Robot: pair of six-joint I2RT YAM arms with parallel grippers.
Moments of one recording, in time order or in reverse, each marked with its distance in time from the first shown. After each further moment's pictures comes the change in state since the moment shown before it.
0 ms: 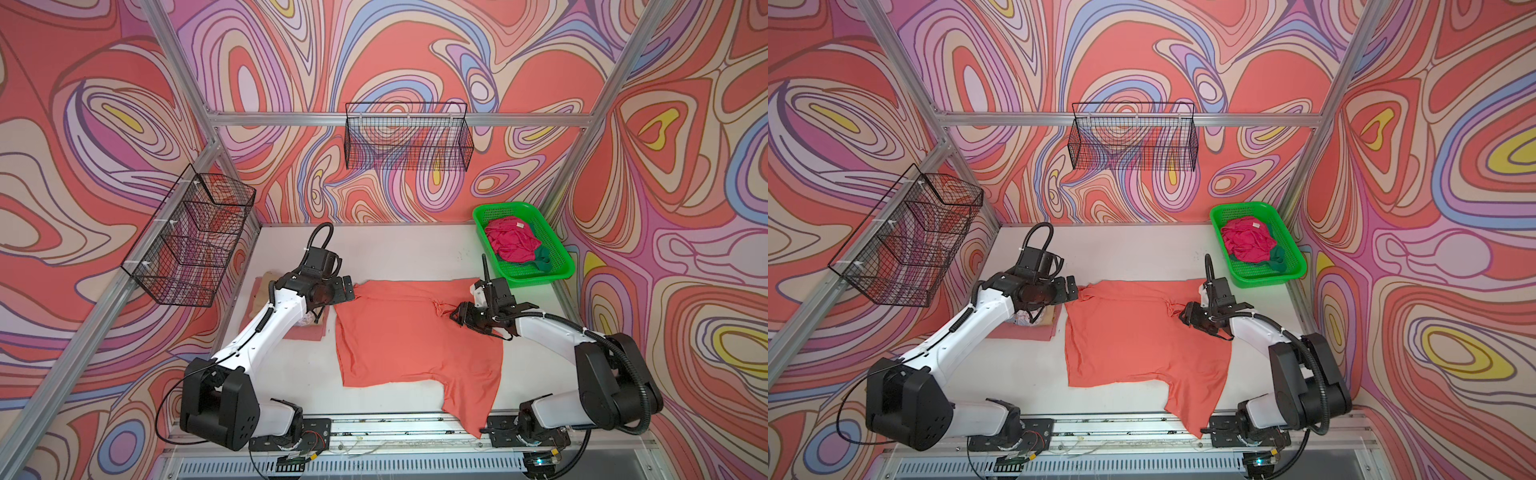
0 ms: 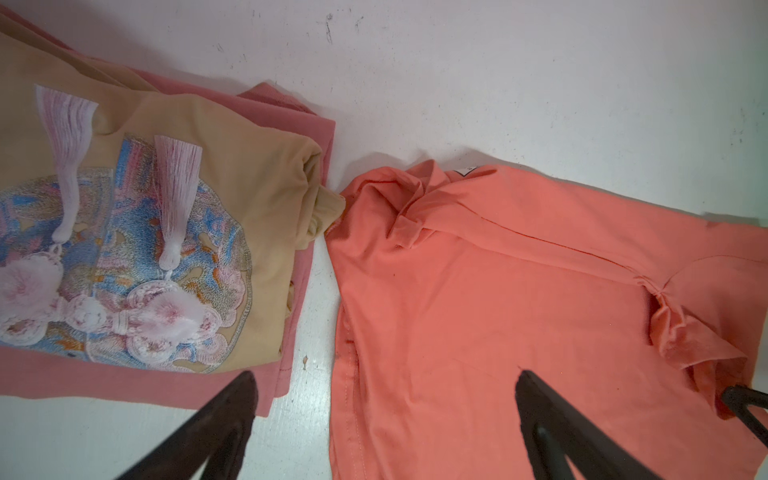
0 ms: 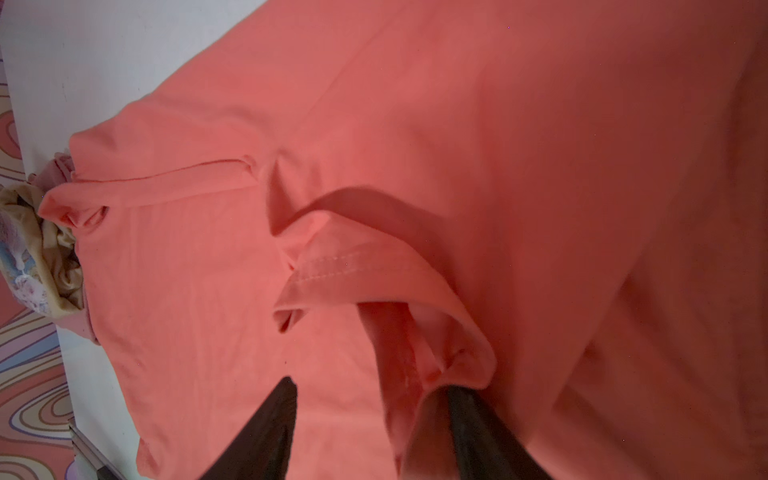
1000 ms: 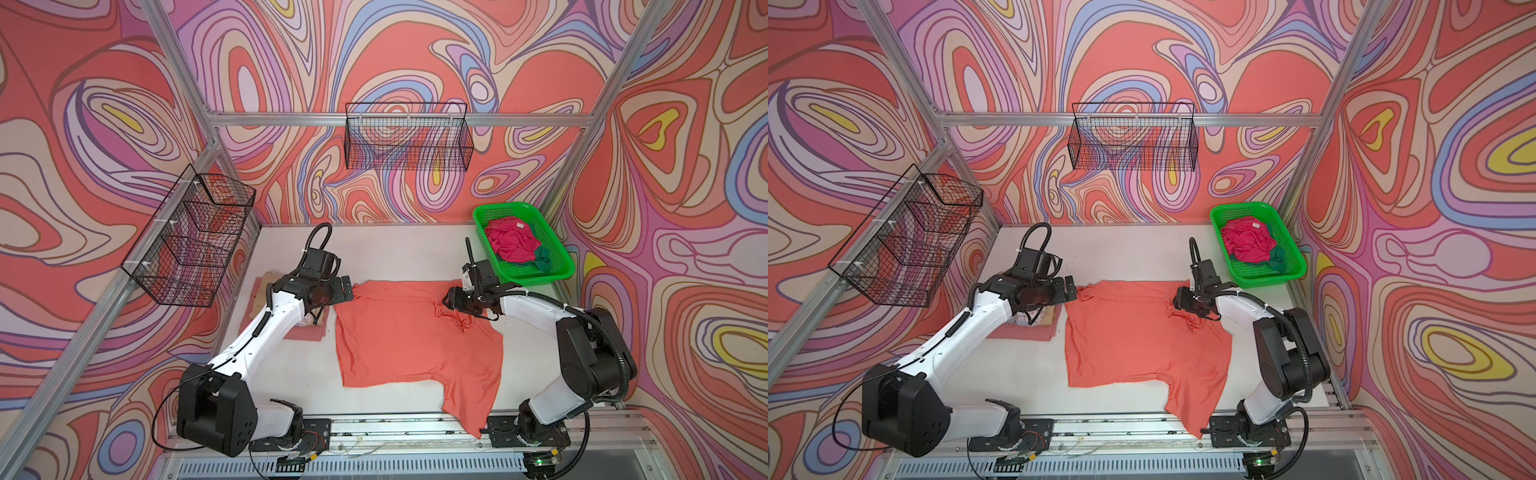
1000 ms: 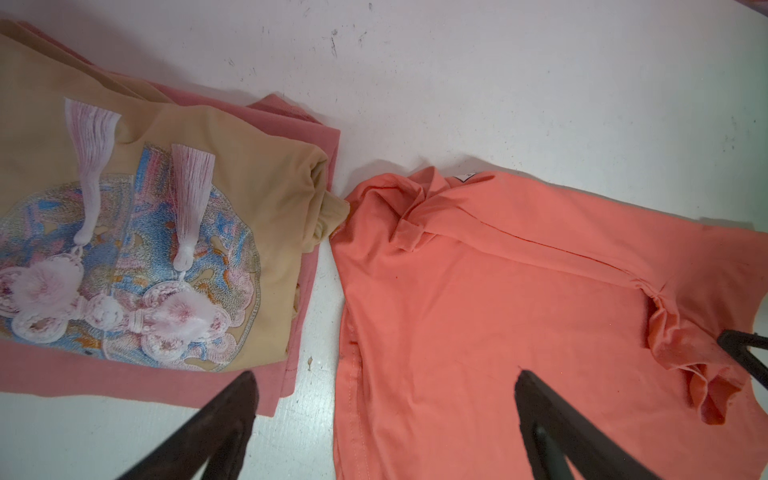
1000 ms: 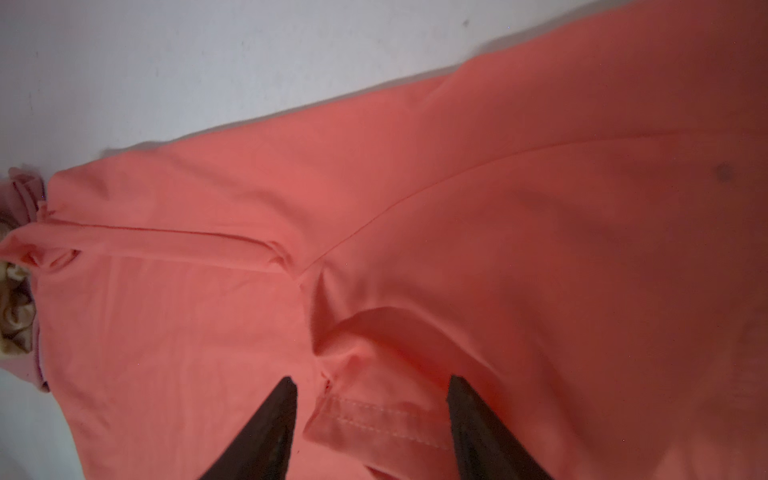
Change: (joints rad) left arm -0.001 -0.028 -0.010 0.006 -0.016 0.004; right arm 0.078 0.196 0.241 -0.049 0.109 -0.062
